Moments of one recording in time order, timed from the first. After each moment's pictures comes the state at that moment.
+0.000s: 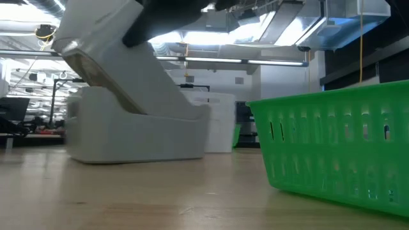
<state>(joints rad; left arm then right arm) -1.23 1.37 1.16 -1.05 -0.95 -1.52 0.27 2.16 1.89 -0.61 -0.03 -0.42</state>
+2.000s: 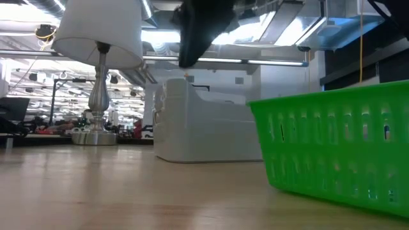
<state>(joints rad) -1.23 1.37 1.16 -1.05 -0.93 -1.51 0.28 2.28 2.23 -1.22 0.14 -0.16</state>
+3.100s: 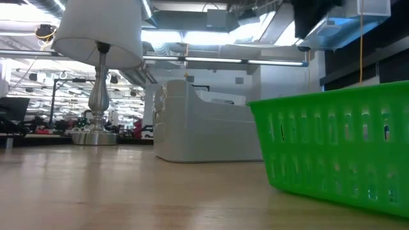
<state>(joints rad) -1.11 1.37 1.16 -1.14 -1.04 -1.51 0.20 1.55 1.62 -1.56 0.49 1.06</state>
